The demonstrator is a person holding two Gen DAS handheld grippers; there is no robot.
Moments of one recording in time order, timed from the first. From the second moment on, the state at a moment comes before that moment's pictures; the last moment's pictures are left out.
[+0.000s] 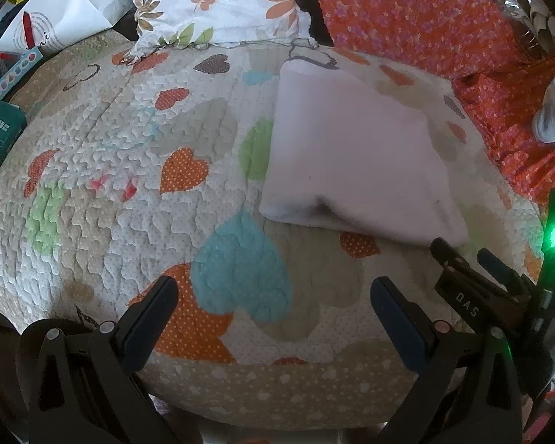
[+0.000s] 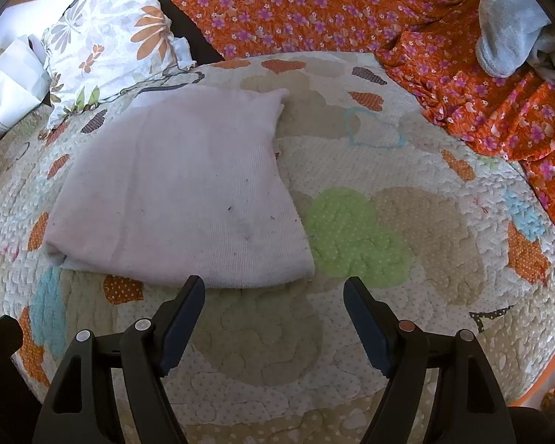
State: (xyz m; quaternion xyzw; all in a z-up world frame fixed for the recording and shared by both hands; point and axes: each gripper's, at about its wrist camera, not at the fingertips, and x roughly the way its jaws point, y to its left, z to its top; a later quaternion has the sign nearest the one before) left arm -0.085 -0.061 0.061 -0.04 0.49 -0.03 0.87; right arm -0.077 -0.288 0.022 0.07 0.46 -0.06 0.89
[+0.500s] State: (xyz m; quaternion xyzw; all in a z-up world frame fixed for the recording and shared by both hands) left arm -0.091 -0.067 0.066 -0.03 0.49 -0.03 0.87; right arm -0.083 -0.292 0.030 0.07 0.44 -0.07 0.89
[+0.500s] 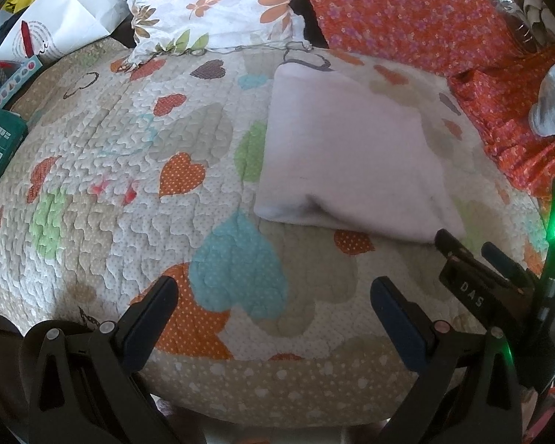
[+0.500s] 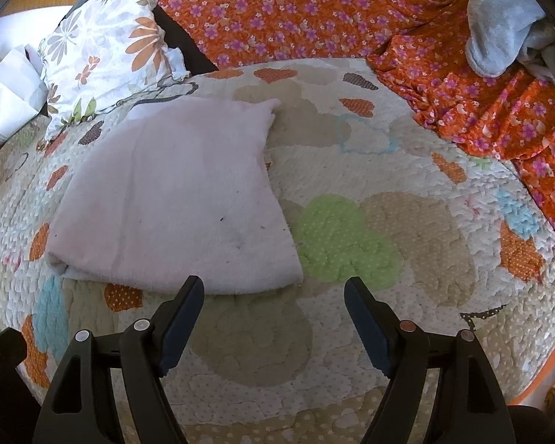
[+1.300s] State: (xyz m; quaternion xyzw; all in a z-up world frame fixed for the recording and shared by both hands) left arm -0.103 -0.074 0.073 0.00 0.46 -0.01 0.89; right arm -0.090 -0.281 0.043 0.04 0.41 -0.07 0.91
